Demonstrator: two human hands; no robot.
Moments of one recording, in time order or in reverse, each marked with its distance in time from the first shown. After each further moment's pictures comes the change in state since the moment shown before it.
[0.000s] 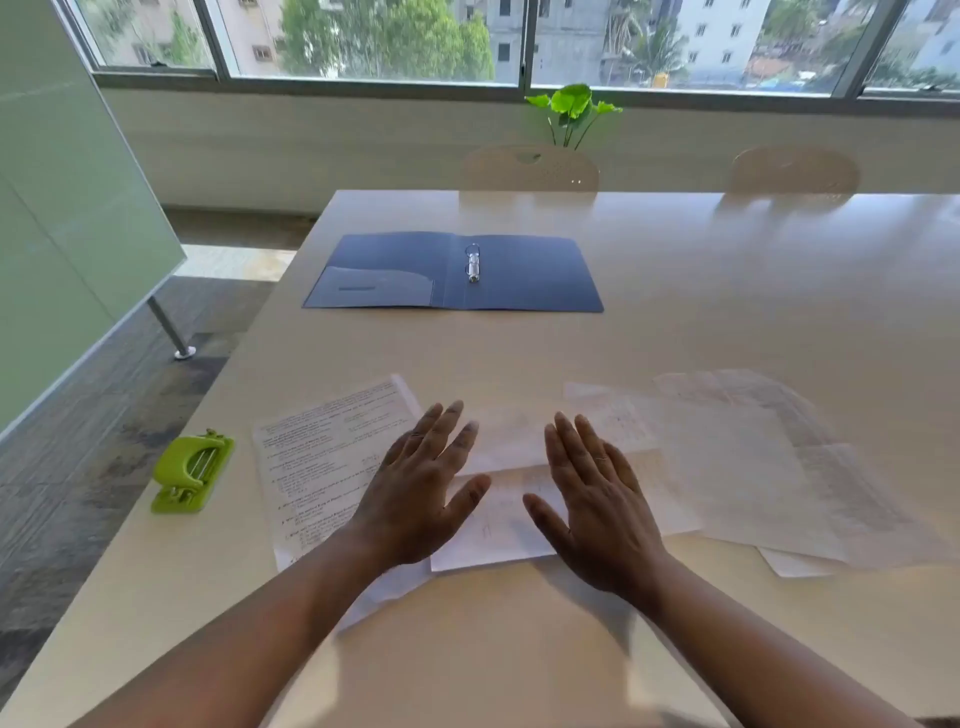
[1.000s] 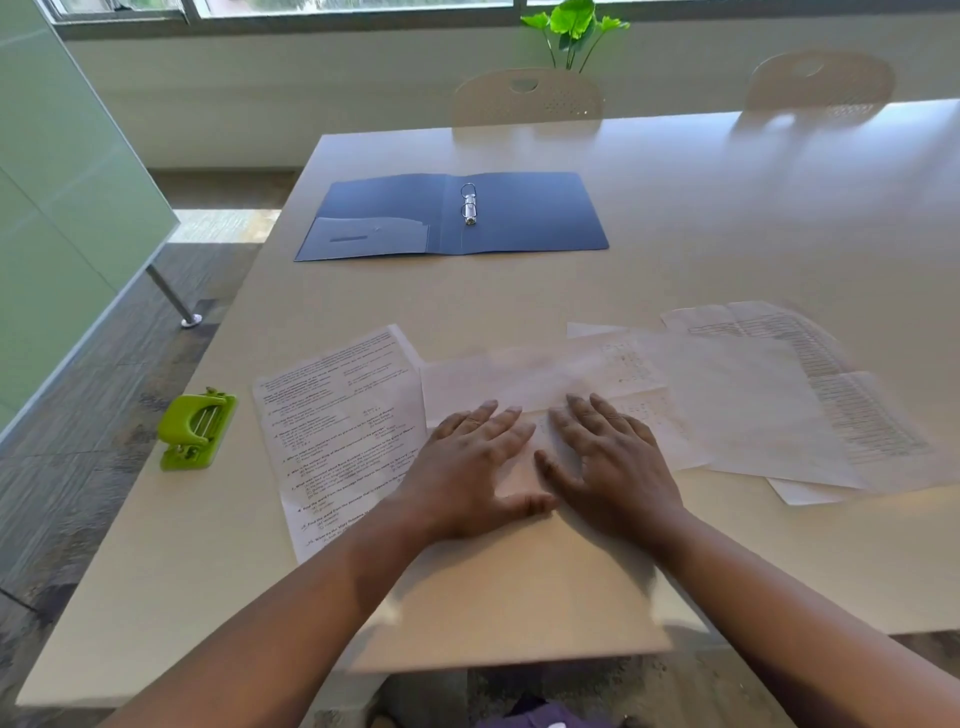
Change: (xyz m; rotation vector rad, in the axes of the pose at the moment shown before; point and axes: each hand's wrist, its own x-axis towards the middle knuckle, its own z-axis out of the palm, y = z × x) left_hand -0.003 0.041 0.019 0.067 -0.244 0.091; right_hand -0.008 0.004 0.005 0.056 -0.109 0.138
